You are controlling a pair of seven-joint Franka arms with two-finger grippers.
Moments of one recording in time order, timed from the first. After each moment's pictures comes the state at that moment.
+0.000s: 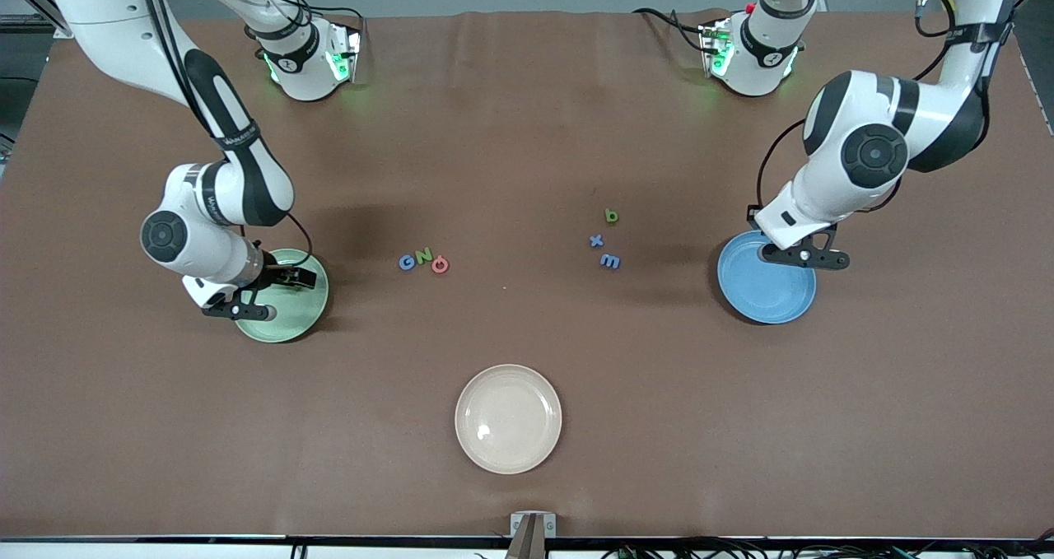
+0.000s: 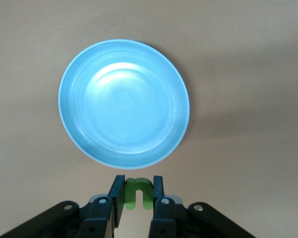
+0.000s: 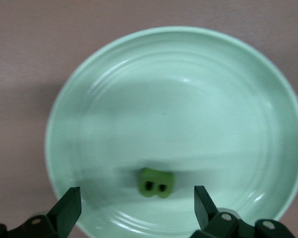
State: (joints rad) left arm 0.39 0.12 -0.63 -2.18 0.18 2.11 -0.15; right arm 0.10 0.41 -0.01 -2.15 0.10 2.45 0.13
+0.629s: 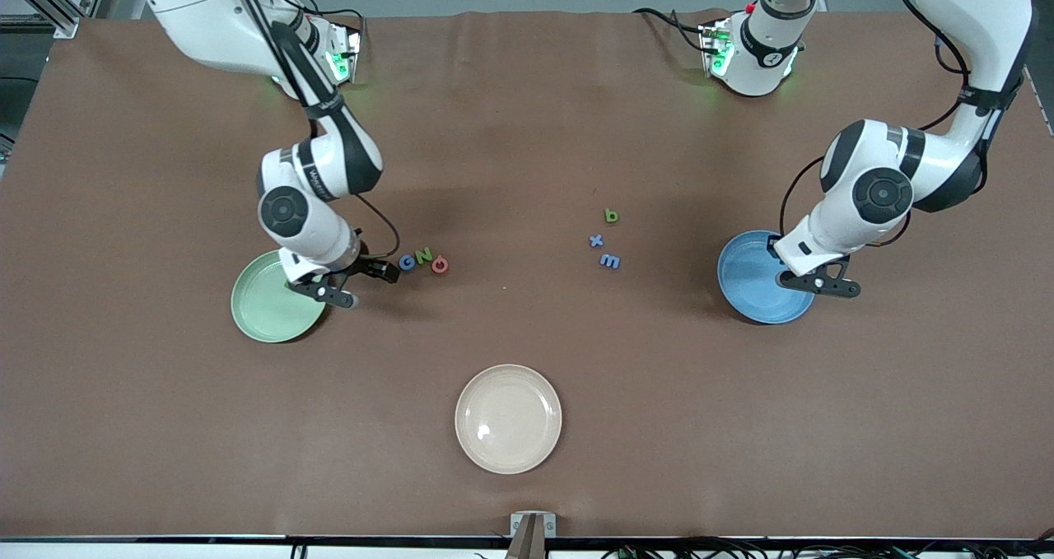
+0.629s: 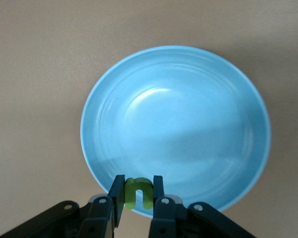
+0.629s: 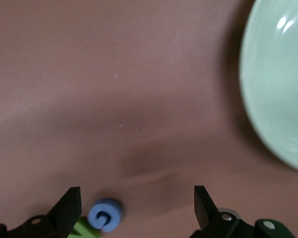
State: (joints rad) left arm 0.53 0.32 -0.63 -2.21 0.41 2.32 -0.15; right arm 0.39 0.42 0.00 -2.14 0.10 2.50 0.65
